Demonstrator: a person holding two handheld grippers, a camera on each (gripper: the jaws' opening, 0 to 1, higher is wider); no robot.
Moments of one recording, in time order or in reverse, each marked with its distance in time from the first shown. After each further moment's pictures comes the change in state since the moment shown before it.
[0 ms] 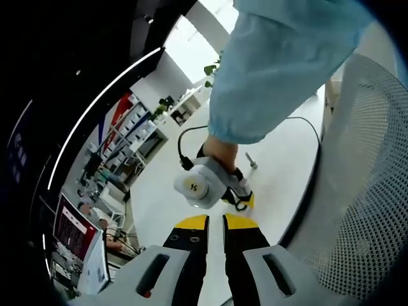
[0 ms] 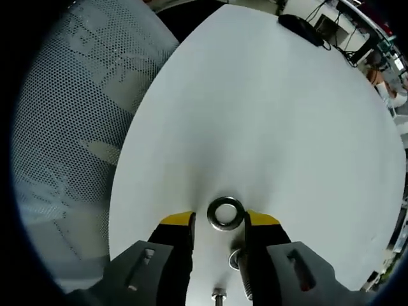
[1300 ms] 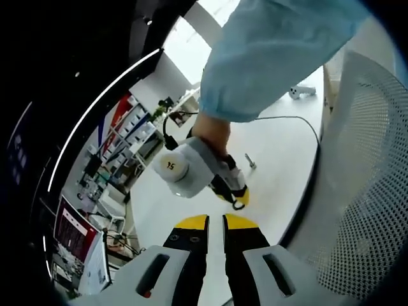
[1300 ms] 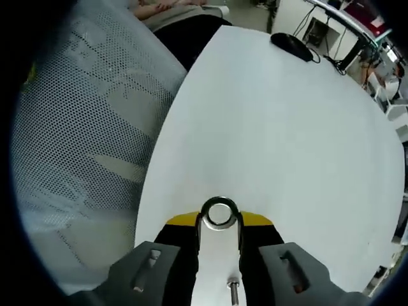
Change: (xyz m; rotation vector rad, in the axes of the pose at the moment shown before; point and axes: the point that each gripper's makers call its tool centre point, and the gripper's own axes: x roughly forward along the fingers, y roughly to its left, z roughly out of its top) left arm -0.001 -0.001 0.002 0.011 -0.006 -0.003; right arm -0.051 0.016 0.018 0.034 -0.066 0.032
